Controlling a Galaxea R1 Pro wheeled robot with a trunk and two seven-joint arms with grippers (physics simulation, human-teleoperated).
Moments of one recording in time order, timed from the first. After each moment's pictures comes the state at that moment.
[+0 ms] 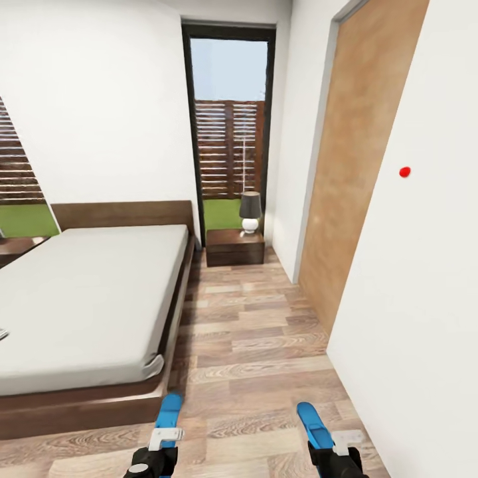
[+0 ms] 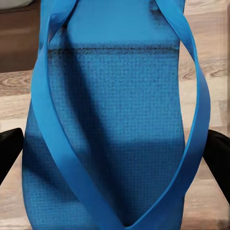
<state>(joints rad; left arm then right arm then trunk) -0.47 -0.03 -0.33 -0.19 0.31 -0.06 0.15 -0.19 -0.01 -0.05 -0.69 0.06 -0.02 0.06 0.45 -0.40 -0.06</state>
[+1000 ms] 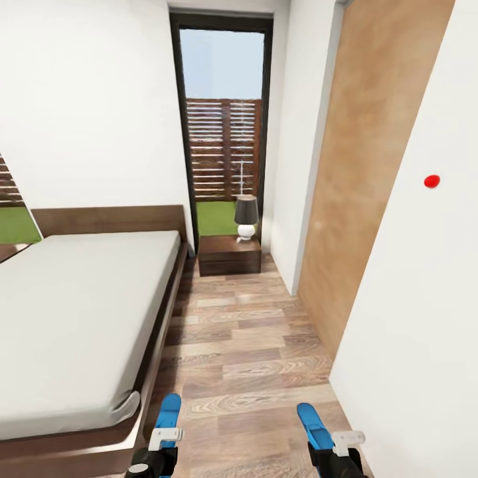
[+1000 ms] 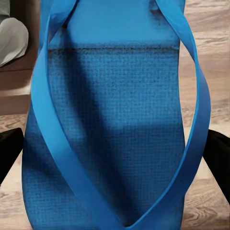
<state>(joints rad) -0.47 -0.03 -0.33 -0.19 0.31 -0.06 0.15 -0.19 -0.01 -0.05 -0.69 0.06 -0.02 0.06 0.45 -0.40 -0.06</state>
